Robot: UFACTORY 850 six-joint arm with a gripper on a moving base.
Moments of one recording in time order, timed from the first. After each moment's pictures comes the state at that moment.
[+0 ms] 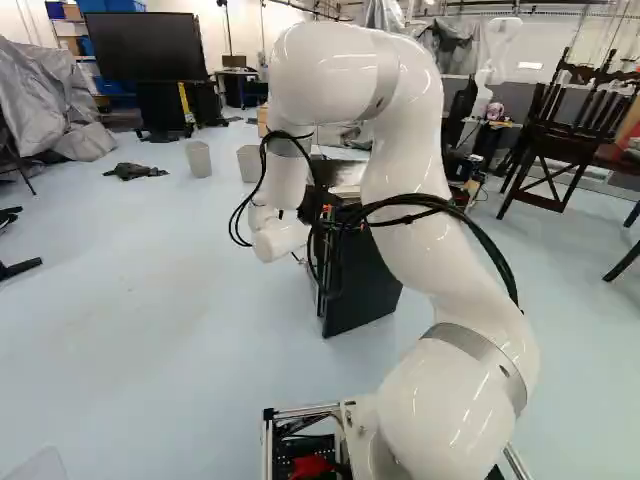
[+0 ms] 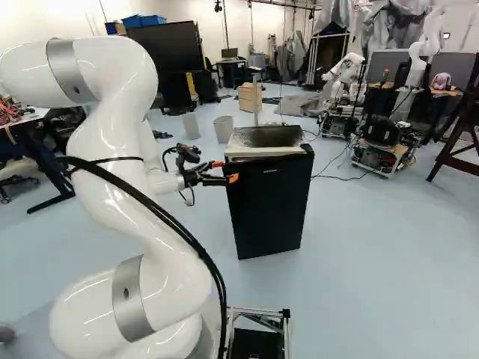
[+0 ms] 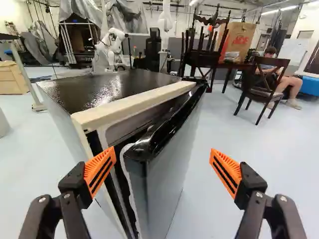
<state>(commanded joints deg) 29.8 -36.0 -44.7 80.0 77.9 -11.4</state>
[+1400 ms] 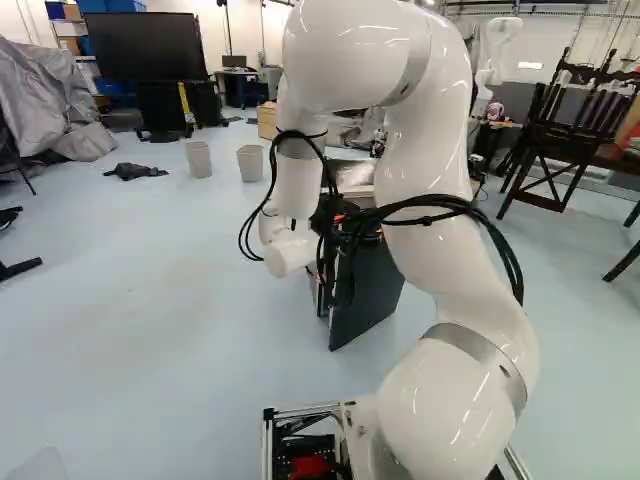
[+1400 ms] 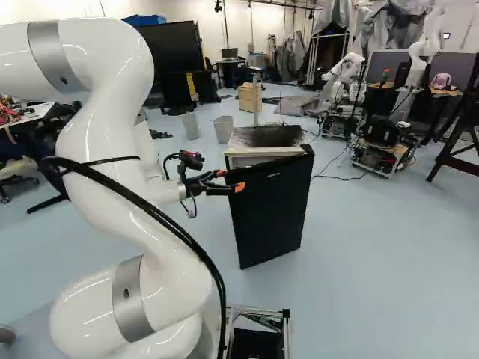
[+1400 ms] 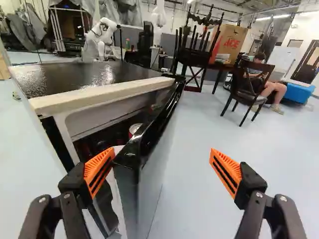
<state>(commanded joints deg) 29.3 -30.7 -34.7 81.7 77.9 -11.4</state>
